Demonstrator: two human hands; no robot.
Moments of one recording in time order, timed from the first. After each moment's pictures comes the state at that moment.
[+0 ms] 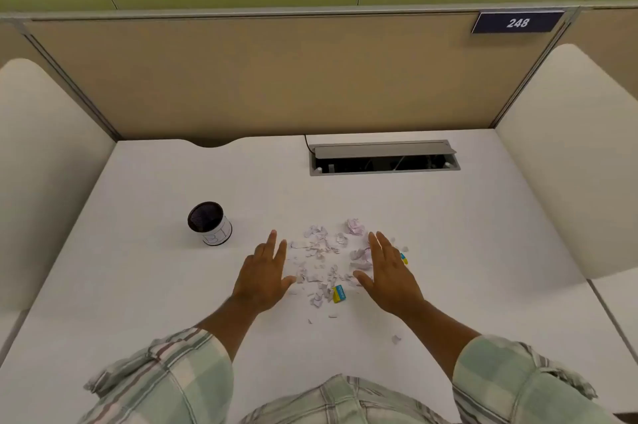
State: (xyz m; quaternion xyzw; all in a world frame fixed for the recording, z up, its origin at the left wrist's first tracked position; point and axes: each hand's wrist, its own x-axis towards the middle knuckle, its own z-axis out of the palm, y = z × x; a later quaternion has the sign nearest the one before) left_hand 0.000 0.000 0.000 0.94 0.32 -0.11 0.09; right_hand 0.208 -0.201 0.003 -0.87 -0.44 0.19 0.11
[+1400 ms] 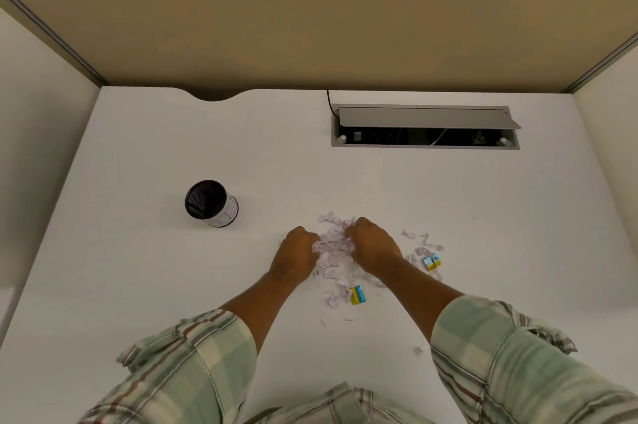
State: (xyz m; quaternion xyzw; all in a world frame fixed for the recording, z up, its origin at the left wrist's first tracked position) left_hand 0.068 0.037 -0.061 0.83 0.42 -0.09 0.36; right_hand 0.231 -0.063 -0.047 -0.83 -0.47 0.31 0.00
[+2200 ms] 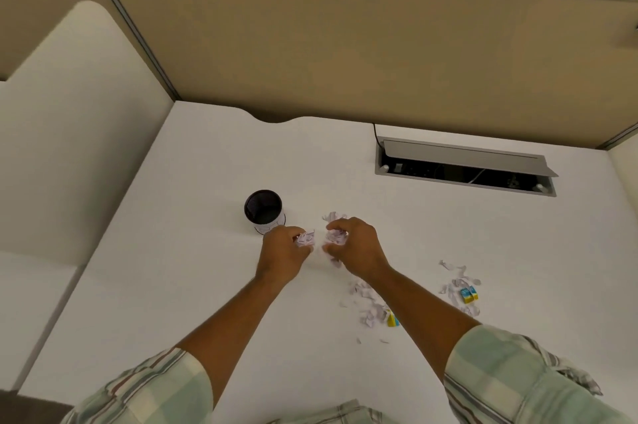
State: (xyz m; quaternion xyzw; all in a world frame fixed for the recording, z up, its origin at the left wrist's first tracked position) left_hand -0.023 0.098 0.001 0.76 0.51 0.09 0.39; right_hand 0.137 0.013 0.020 -0.80 -0.42 0.33 0.27
